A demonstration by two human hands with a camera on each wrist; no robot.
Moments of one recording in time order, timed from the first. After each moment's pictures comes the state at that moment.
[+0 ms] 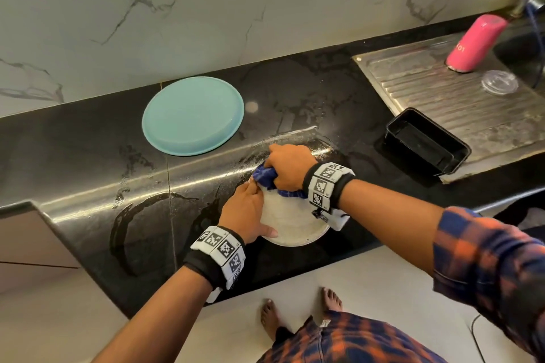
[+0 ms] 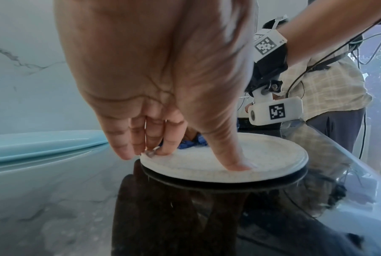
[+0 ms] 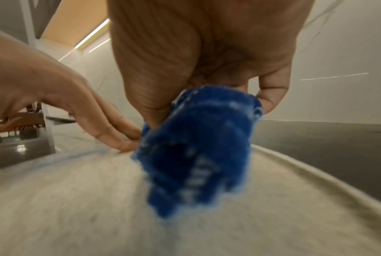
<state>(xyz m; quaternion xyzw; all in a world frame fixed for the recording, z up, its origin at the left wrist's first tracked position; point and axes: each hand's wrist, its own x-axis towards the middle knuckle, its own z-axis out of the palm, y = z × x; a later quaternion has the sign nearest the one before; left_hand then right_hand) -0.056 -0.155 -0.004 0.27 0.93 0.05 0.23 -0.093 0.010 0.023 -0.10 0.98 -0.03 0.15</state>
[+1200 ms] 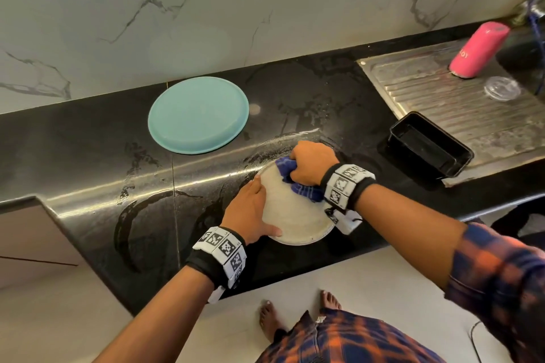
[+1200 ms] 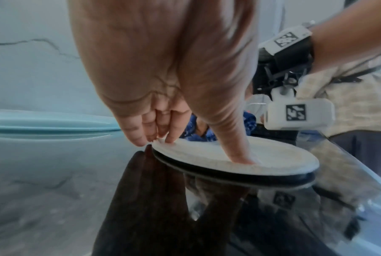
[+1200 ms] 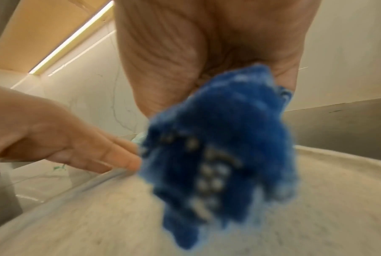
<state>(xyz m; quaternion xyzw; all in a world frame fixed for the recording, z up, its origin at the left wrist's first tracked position) -0.052 -0.162 -0.006 0.25 0.93 0.15 0.23 -0.084 0.032 0.034 0.03 0.98 -0.08 0.16</state>
